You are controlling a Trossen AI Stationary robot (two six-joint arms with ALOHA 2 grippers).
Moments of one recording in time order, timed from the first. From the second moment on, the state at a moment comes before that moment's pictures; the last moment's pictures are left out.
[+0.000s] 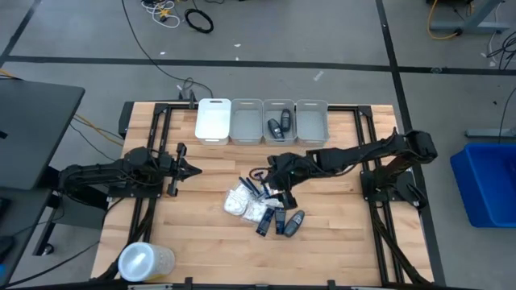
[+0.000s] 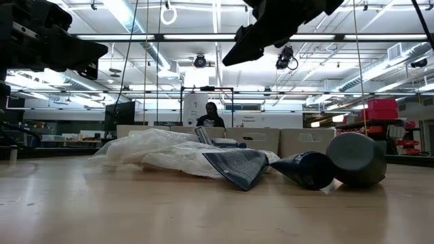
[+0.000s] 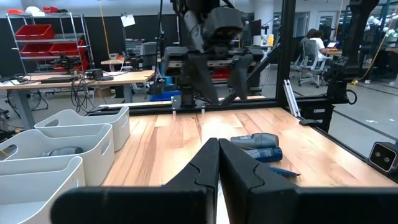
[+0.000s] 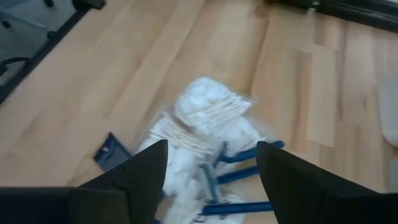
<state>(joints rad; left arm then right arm) 0.11 0.01 0.01 0.07 0.17 0.02 0.10 1.60 1.08 -0.29 -0.14 -0.20</state>
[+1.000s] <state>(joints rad) 0.11 0.01 0.01 0.07 0.17 0.02 0.46 1.60 1.08 -0.49 -0.25 -0.44</state>
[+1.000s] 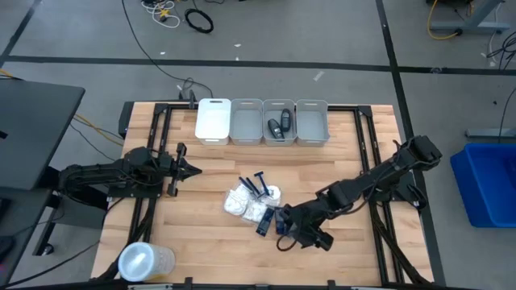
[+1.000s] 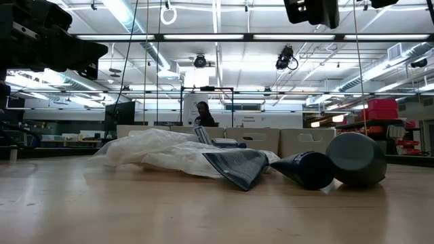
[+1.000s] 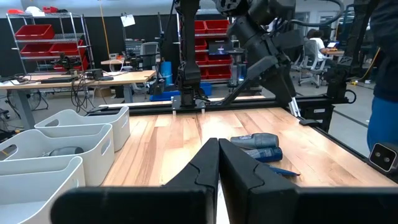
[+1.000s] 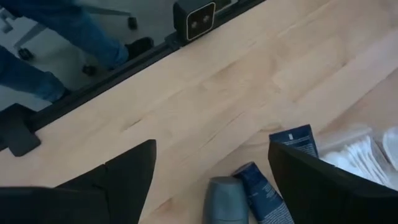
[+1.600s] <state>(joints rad) 0.11 0.01 0.01 0.07 0.17 0.02 0.39 1.60 0.97 -0.43 -0.25 -0.46</state>
